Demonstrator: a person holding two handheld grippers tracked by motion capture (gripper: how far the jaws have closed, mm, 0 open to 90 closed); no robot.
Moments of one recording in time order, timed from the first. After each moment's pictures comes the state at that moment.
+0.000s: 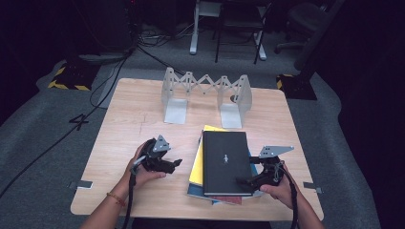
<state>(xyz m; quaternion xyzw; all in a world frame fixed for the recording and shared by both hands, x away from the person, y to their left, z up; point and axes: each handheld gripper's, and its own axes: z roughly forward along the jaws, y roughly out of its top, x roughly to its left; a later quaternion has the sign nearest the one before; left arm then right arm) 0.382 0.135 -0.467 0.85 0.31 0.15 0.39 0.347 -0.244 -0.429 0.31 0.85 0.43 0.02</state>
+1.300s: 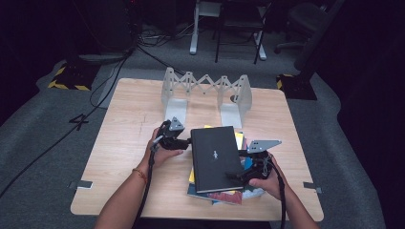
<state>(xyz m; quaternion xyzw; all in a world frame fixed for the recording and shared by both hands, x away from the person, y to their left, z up) 0.455 0.104 -0.480 0.84 0.32 0.14 0.42 0.365 -0.215 -0.428 0.26 0.85 0.45 0.03</state>
